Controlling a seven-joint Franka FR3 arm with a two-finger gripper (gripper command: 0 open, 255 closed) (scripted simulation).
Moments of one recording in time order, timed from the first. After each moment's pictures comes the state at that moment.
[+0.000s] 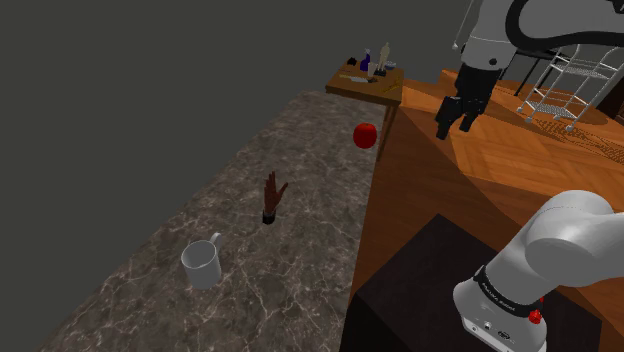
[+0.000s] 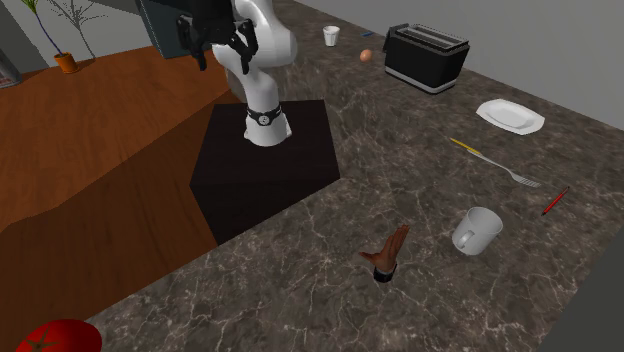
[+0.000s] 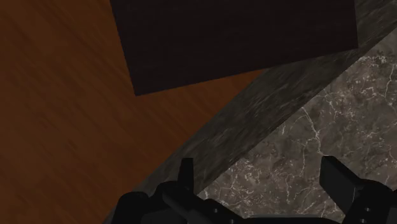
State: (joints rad) arm -0.01 -0.81 -0.06 -2.45 -0.07 1.58 0.14
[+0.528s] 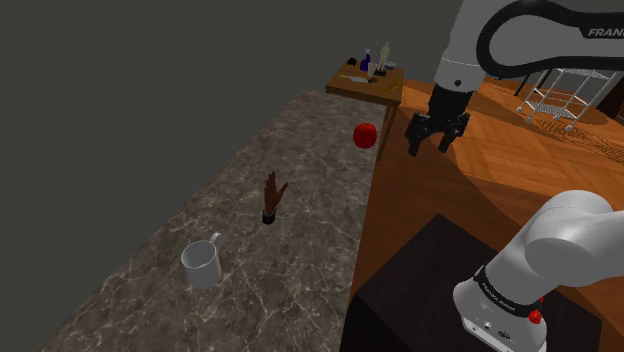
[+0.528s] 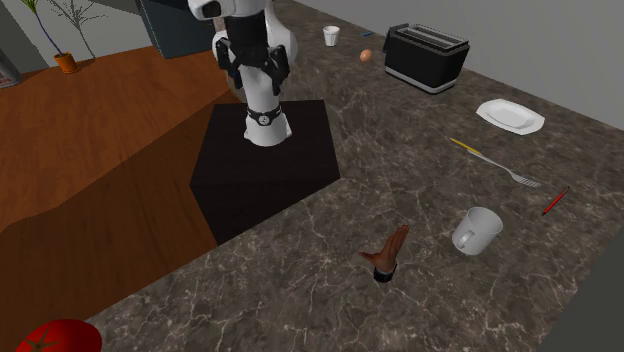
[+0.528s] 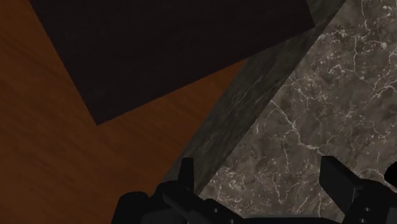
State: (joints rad) arm -0.02 -0.77 0.07 -2.53 0.07 1.71 0.42
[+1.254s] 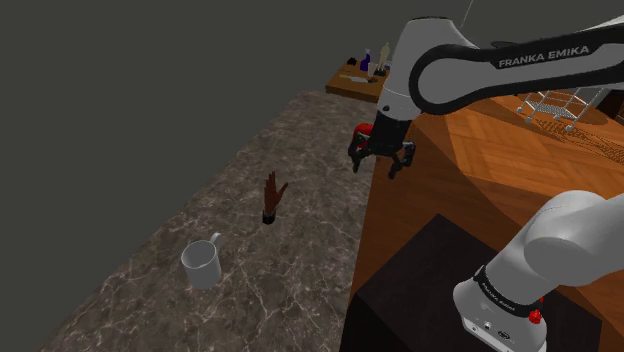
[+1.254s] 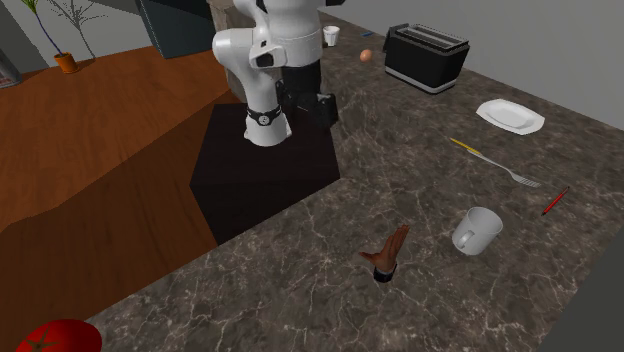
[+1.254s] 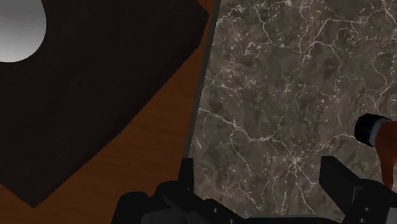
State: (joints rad) arm -0.03 -0.51 0.30 -2.52 0.28 2.01 0.90
